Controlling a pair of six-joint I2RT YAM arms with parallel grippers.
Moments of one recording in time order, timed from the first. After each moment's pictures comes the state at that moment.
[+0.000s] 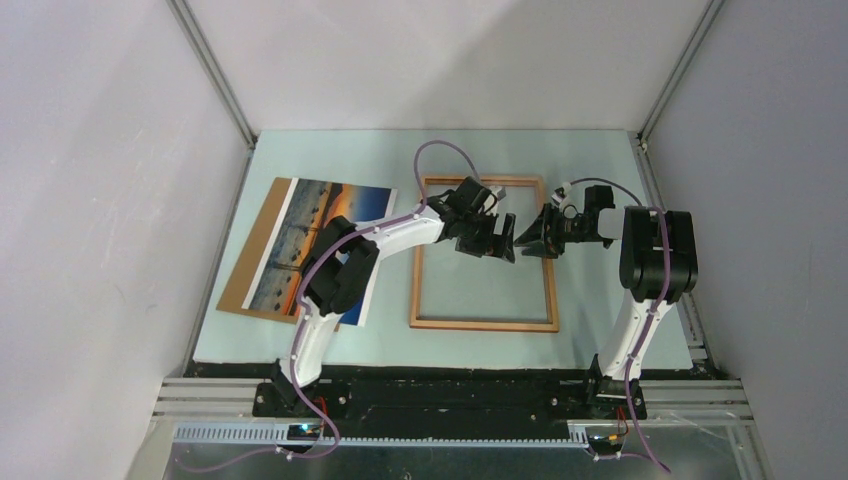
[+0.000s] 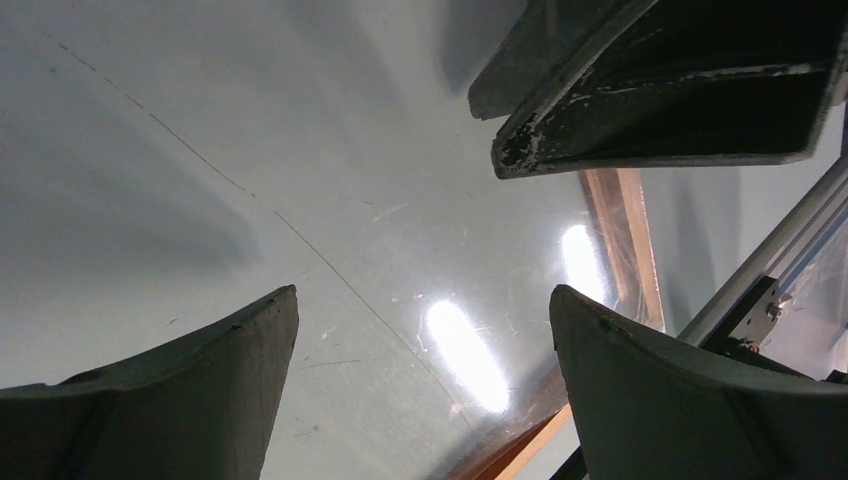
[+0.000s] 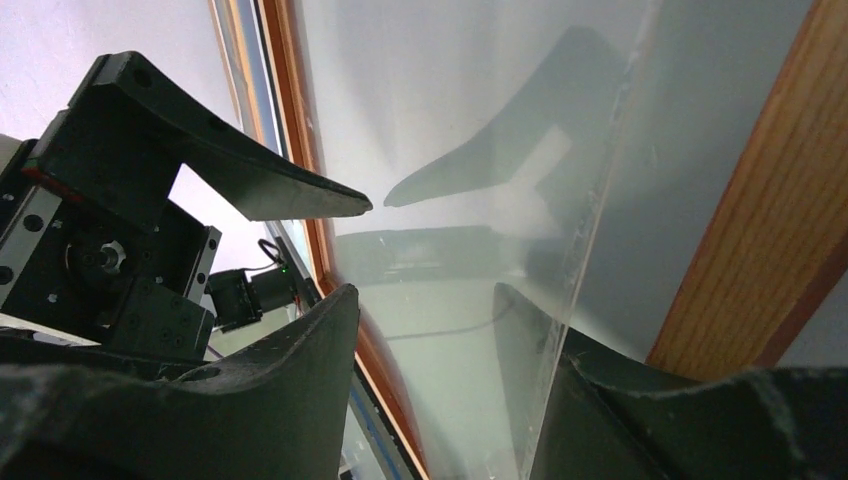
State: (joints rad) left arm -0.79 2.17 1.66 -0.38 0.32 -0.50; right arm -0.08 1.98 1.08 -0.25 -1.02 0.28
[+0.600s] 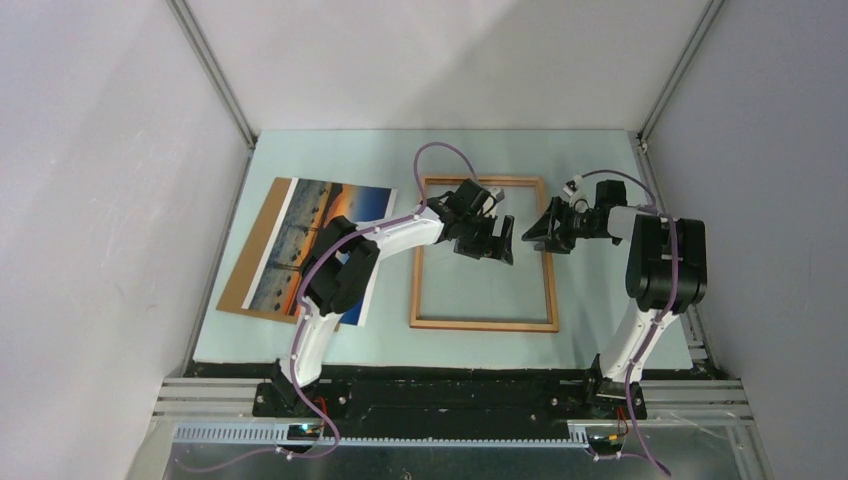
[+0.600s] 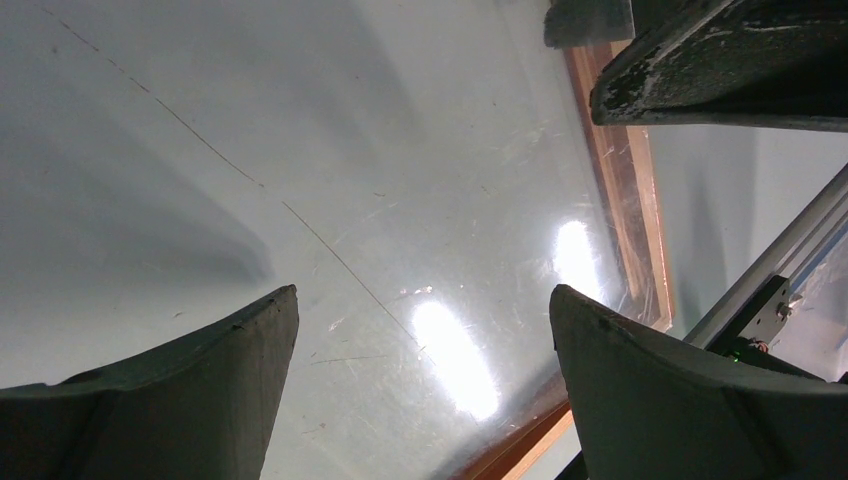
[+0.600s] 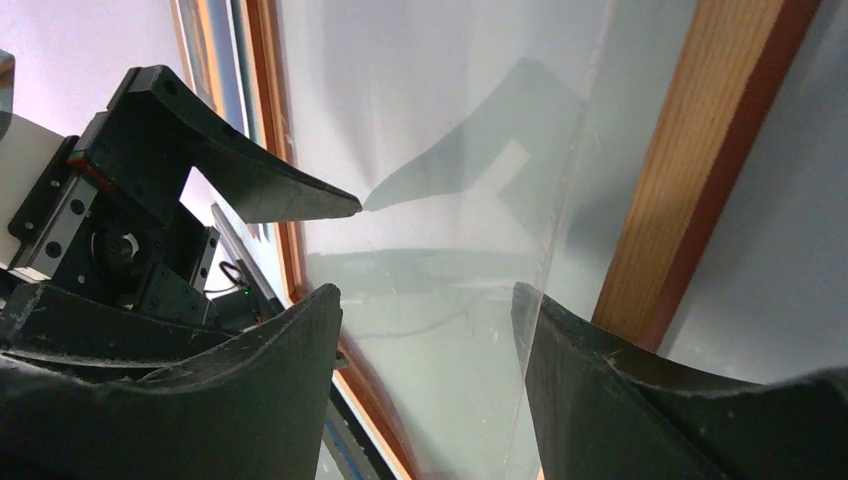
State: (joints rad) left arm -0.79 2.17 1.64 -0.38 0.32 -0.50; right arm -0.12 1.90 1.08 -0.29 -0.95 0.22
